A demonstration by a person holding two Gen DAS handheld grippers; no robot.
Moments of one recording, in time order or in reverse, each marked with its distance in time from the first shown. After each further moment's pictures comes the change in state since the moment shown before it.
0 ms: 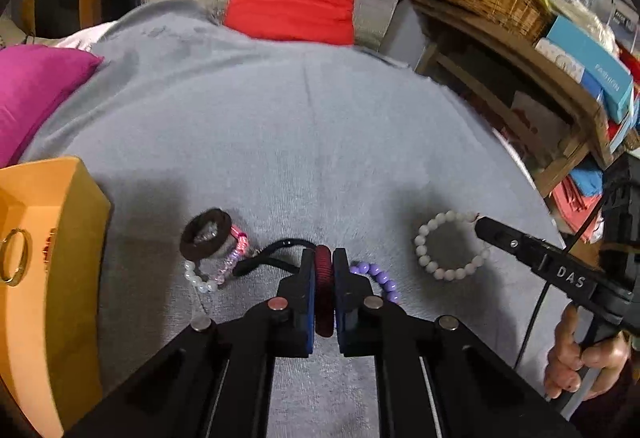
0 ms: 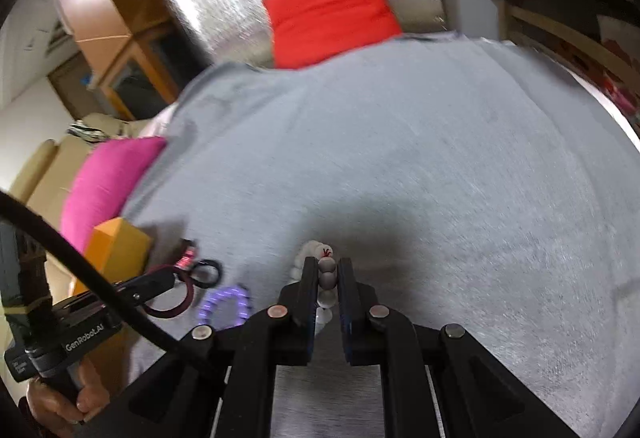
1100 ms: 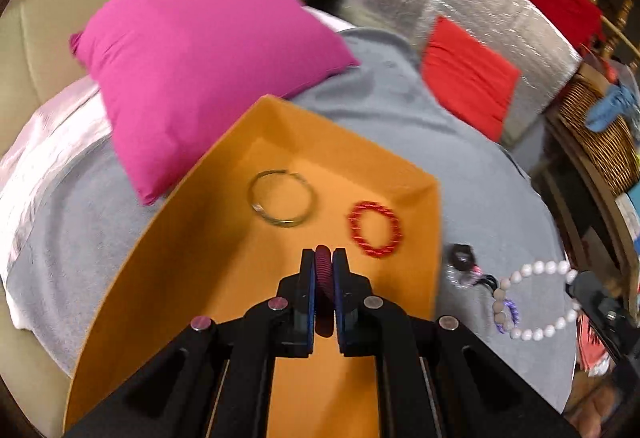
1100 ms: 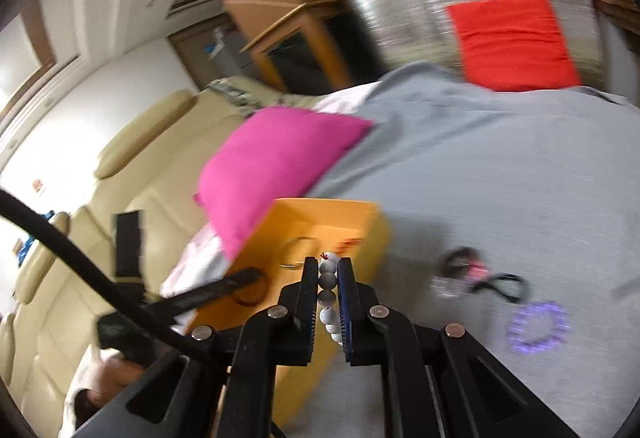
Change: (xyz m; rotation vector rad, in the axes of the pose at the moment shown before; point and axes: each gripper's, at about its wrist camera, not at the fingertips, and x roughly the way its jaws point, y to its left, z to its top) left arm -0.126 0.219 -0.051 -0.479 -0.105 0.241; right arm -0.014 0.250 -0.024 -0.248 0.011 0.409
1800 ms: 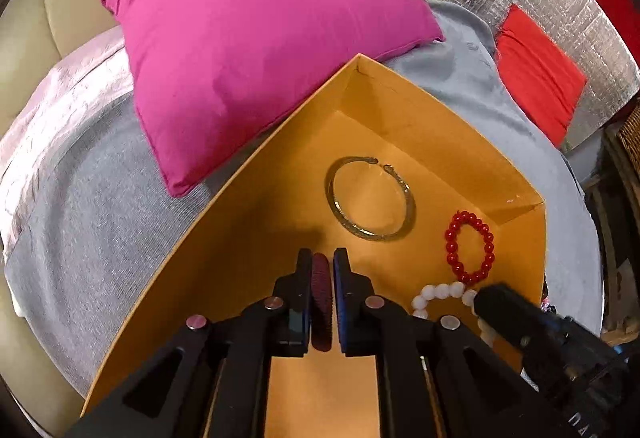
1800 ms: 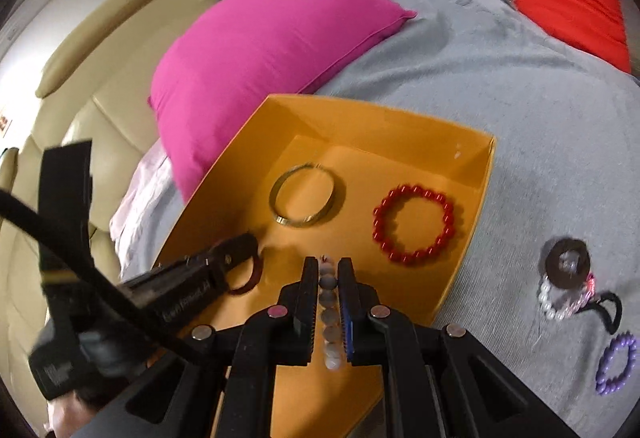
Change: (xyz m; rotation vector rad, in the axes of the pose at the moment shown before) left arm 0.059 0.034 0.014 -0.099 0.107 0.145; right arm 0.164 0.027 -0.005 -0.072 0.356 -0.148
